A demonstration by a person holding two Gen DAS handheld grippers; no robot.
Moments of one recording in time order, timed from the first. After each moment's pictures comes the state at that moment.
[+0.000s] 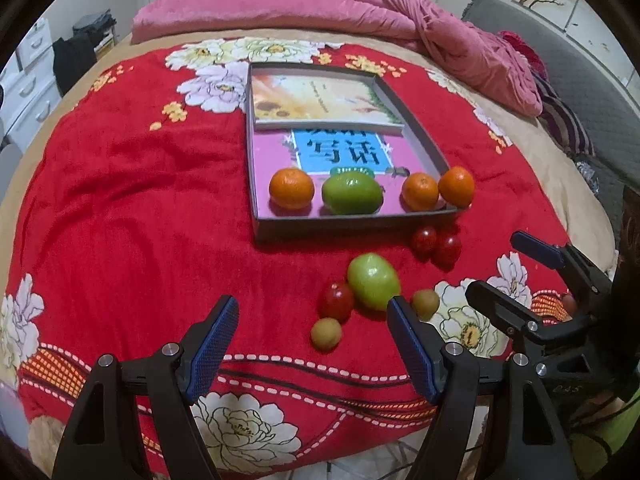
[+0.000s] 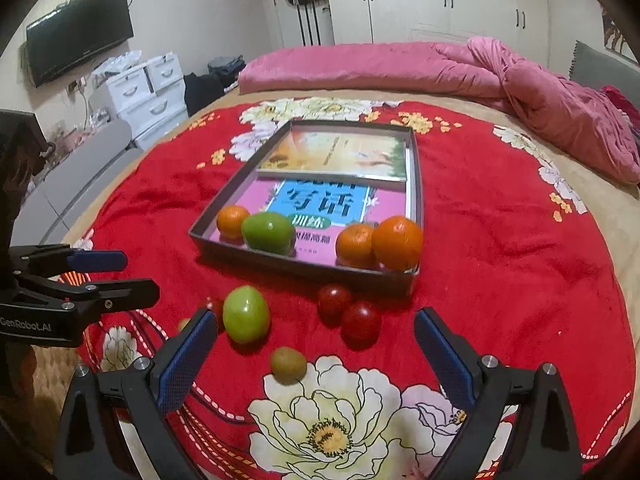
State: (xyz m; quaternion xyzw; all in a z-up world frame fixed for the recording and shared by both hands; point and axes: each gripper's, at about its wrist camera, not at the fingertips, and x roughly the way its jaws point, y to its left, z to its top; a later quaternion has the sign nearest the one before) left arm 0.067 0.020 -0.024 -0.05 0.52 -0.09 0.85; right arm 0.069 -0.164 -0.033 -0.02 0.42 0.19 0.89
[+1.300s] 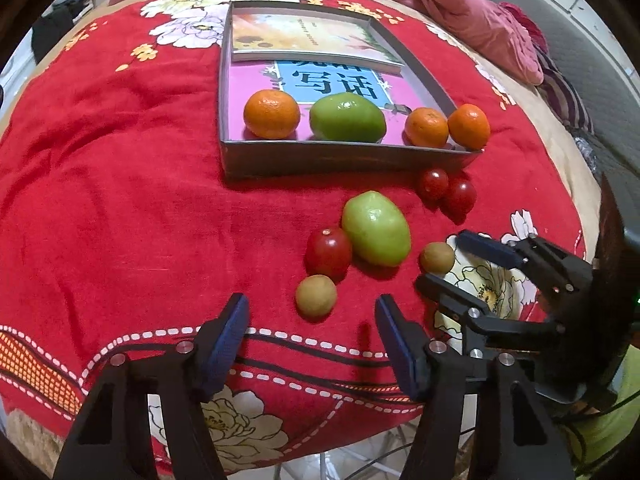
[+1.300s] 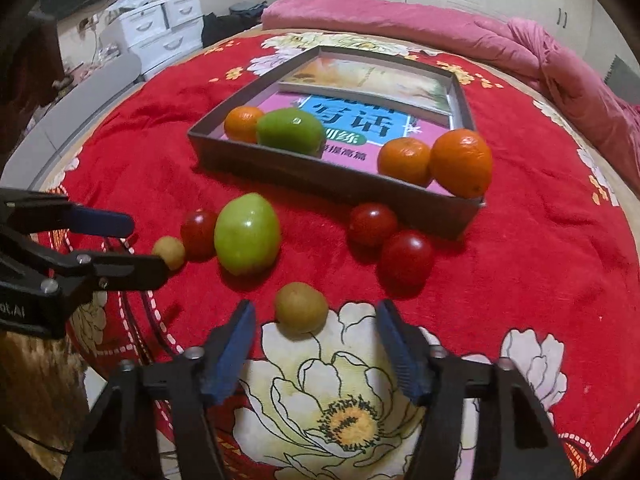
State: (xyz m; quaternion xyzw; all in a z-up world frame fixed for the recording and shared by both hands) left arm 0.071 0.008 -0.071 -0.05 0.58 -0.11 0.81; right arm 0.066 -0.135 -0.093 -0.09 0.49 0.22 0.84
